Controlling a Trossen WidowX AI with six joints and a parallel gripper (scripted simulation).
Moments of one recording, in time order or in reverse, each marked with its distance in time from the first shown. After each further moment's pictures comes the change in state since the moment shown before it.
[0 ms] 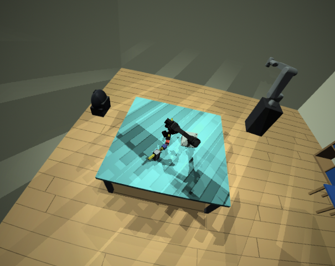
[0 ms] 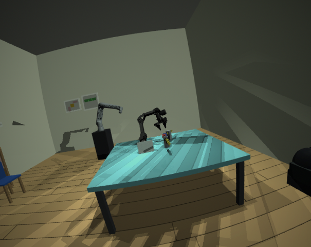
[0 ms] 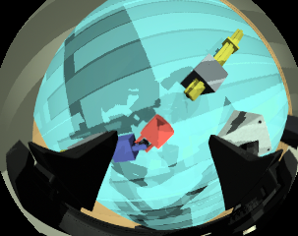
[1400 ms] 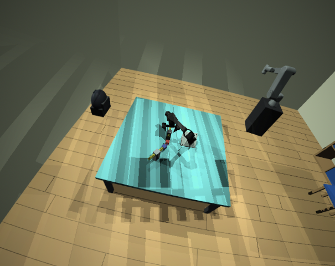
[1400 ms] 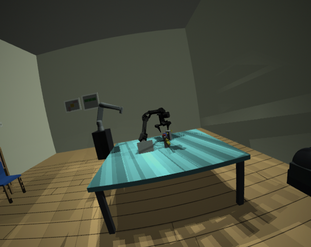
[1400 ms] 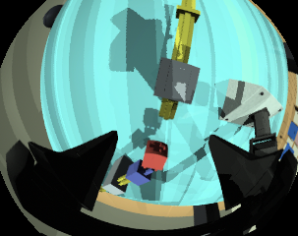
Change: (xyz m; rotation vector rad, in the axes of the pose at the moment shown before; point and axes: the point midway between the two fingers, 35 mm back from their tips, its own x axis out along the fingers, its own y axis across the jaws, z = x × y) arm 0.027 -0.046 0.058 0.522 0.221 -0.045
